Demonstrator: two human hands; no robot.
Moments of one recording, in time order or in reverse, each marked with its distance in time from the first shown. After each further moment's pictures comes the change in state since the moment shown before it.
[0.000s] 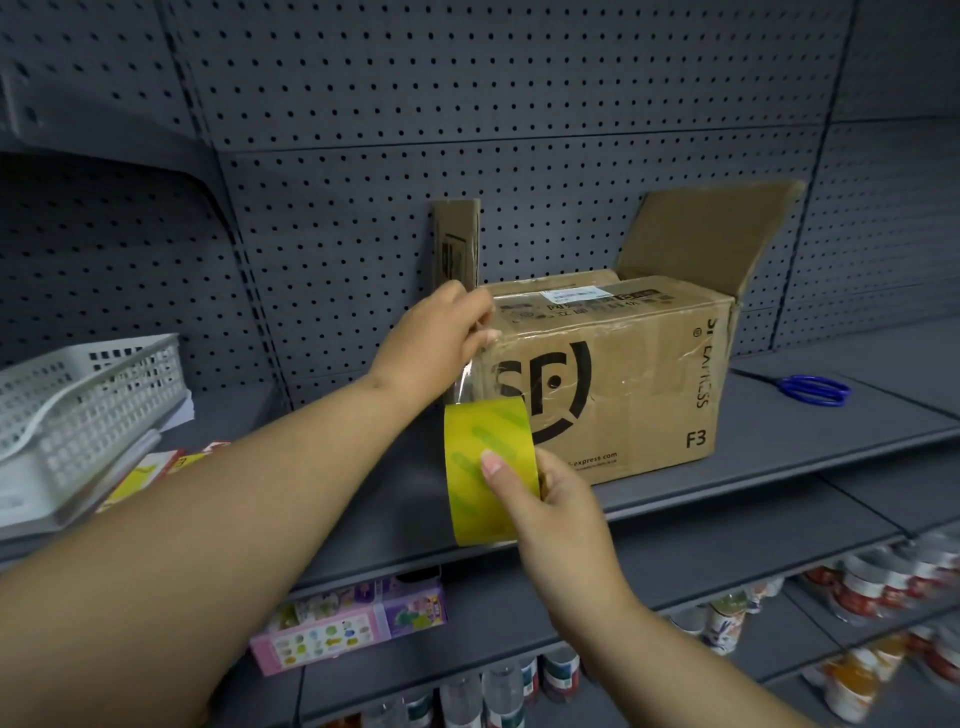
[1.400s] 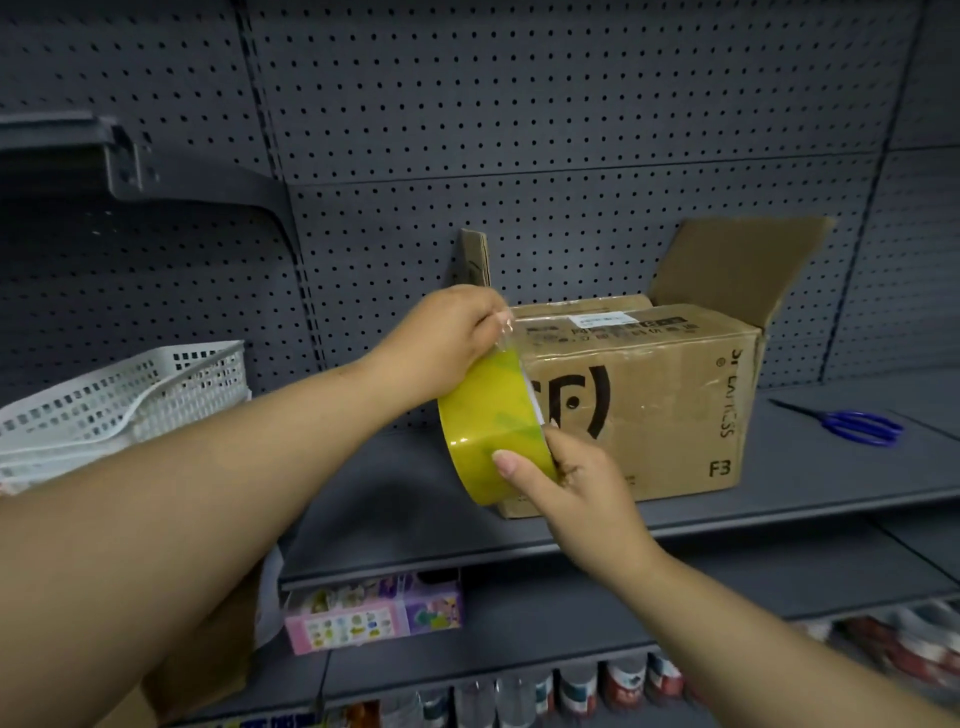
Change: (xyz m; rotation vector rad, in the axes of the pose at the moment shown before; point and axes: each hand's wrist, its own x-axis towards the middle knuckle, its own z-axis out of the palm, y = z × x) left_hand -0.003 0.040 -0.067 -0.092 -0.058 -0.044; right_hand 0.020 -0.032 -0.030 -0.246 -0.258 -0.407
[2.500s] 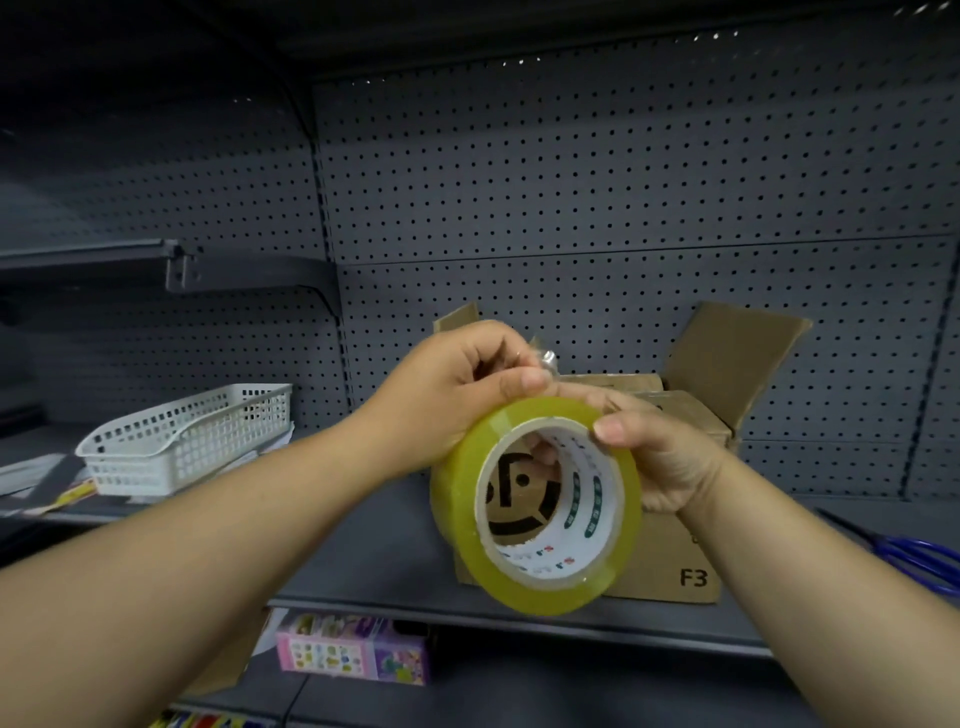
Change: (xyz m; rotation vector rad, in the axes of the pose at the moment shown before) left_hand 0.024 0.137 -0.004 -0.463 0.121 -0.157; right_hand 0.095 -0.002 -0.163 0.975 -1.019 0.202
